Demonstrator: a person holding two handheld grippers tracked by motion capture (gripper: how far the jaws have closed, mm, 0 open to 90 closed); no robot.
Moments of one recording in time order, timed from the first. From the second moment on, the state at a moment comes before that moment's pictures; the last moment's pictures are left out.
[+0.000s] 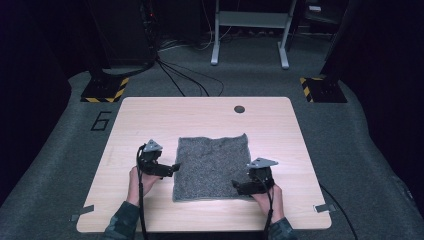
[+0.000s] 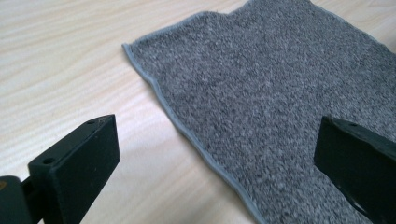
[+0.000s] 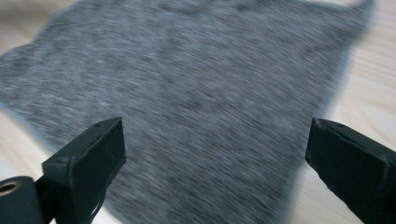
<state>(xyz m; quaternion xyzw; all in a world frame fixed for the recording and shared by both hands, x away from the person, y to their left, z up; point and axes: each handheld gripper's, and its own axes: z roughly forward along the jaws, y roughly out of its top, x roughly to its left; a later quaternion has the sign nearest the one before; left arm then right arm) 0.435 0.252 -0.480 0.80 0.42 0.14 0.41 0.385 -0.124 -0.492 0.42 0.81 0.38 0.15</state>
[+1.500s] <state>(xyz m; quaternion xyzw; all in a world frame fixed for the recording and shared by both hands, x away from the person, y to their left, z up) 0.549 0.243 -0.508 0.79 0.48 0.10 0.36 0.351 0.072 -0.504 0.19 0.91 0.36 0.10</state>
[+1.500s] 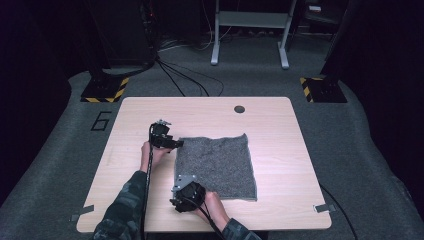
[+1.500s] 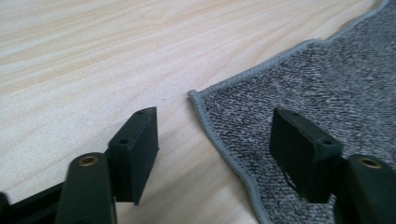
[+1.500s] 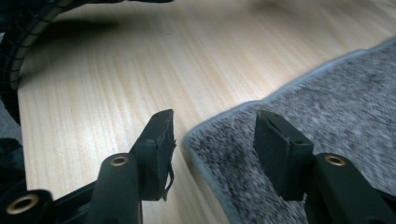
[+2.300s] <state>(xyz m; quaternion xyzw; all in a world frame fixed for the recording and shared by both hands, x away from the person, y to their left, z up) 0.554 0.225 -0.508 0.82 0.46 0.16 0.30 0.357 0.080 -0.518 0.18 0.91 0.36 0.07</state>
